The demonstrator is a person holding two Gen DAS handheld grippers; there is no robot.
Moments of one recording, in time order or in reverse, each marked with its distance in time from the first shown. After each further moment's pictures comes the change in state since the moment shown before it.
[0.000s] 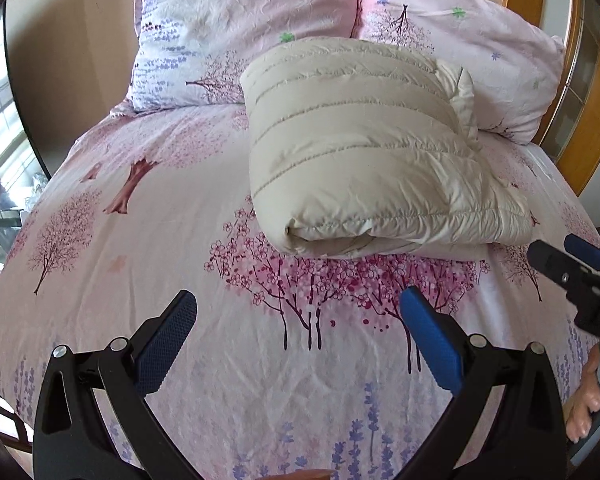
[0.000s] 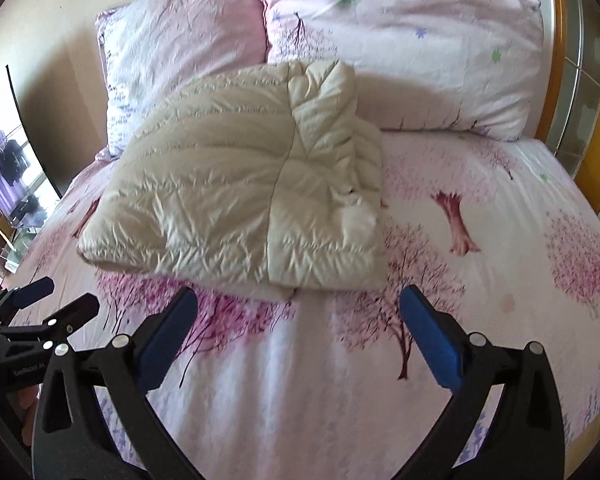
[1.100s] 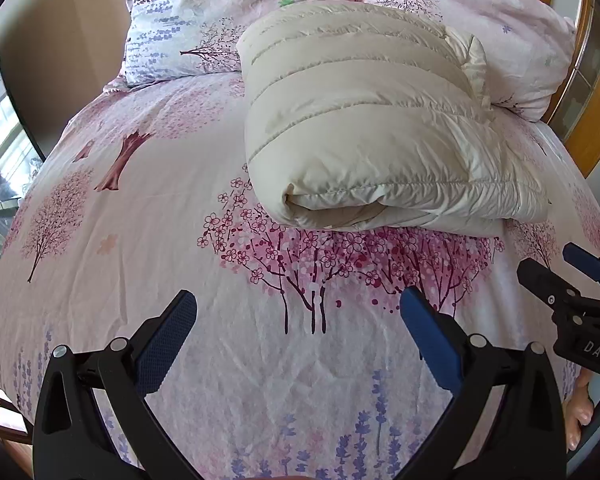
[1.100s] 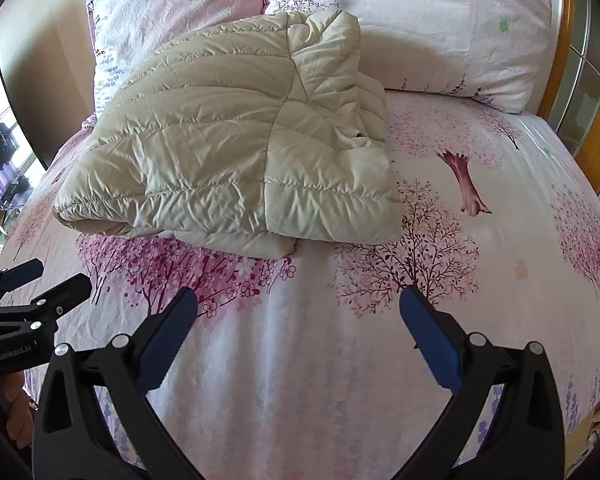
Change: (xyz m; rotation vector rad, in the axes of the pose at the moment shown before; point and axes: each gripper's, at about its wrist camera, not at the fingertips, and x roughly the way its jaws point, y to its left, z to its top) left arm 0.019 0.000 -0.003 0.011 0.100 0.005; right arm 0.022 0.006 -0.015 -0.010 0.097 -0.042
